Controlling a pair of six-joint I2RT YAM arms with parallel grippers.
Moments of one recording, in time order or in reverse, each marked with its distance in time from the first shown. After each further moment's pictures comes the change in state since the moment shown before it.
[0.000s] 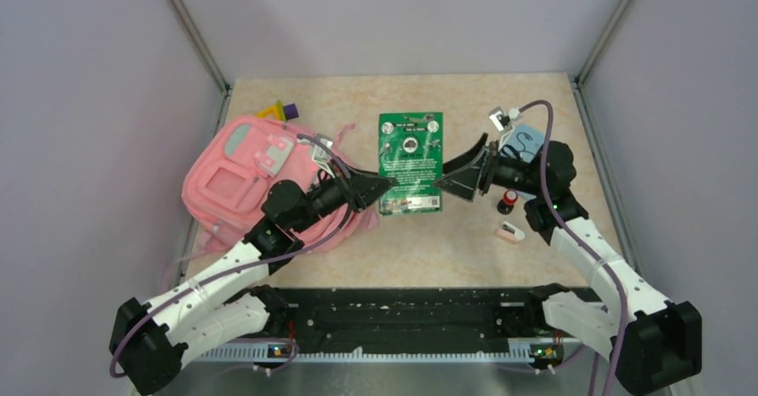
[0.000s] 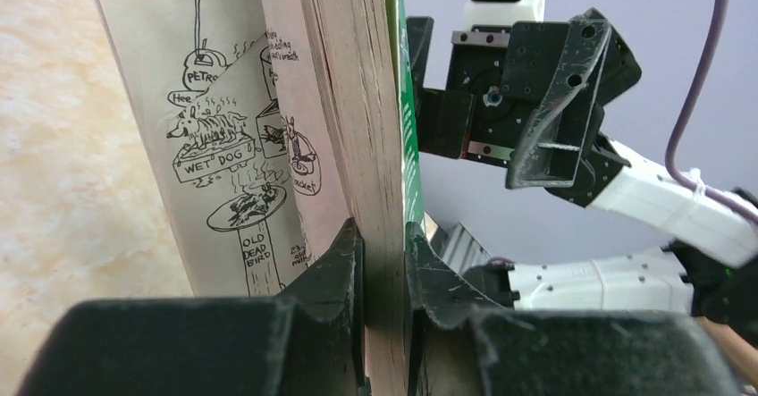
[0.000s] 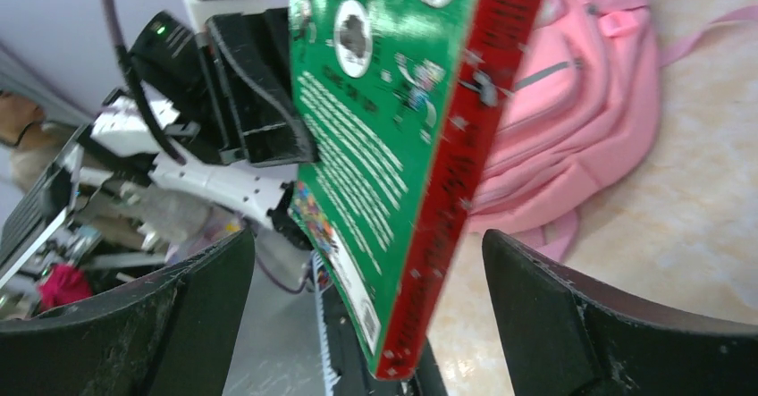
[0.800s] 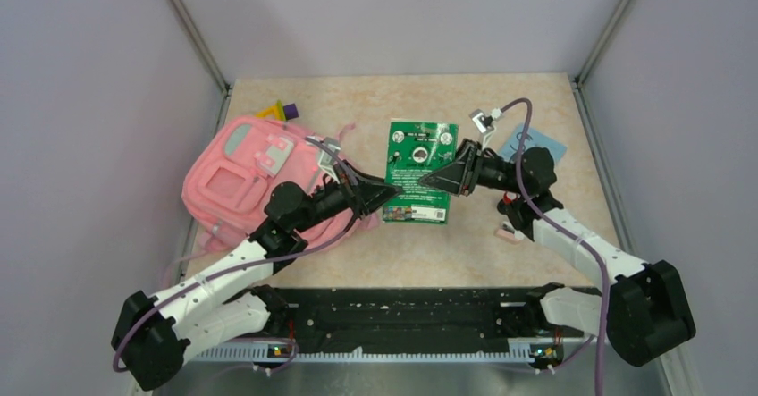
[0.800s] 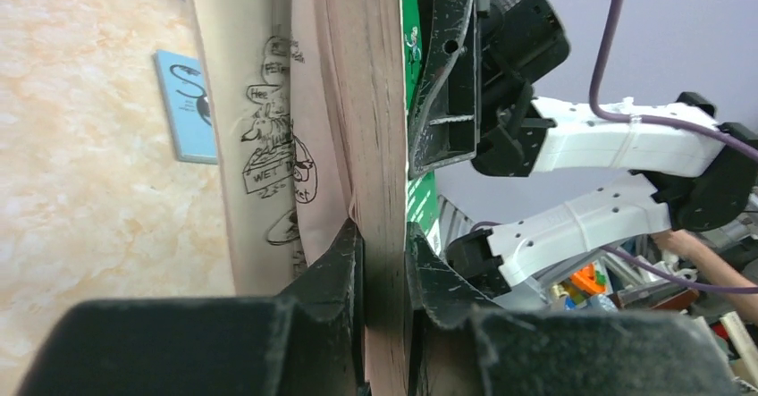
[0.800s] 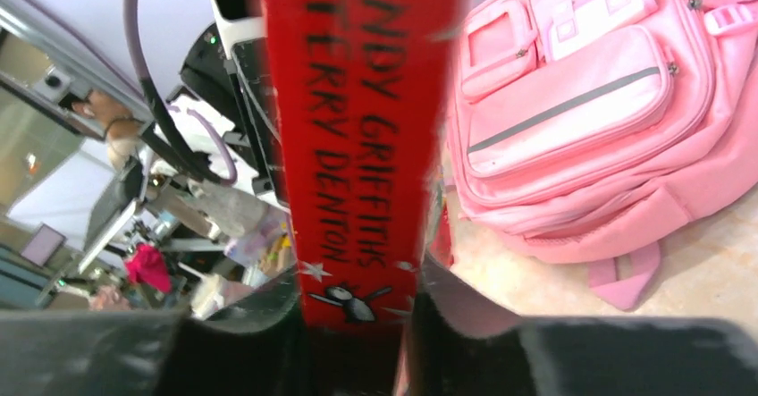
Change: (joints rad) left arm 0.000 0.051 -0.032 0.131 0.156 0.019; right arm 0.120 0.168 -0.060 0.407 -0.012 0.214
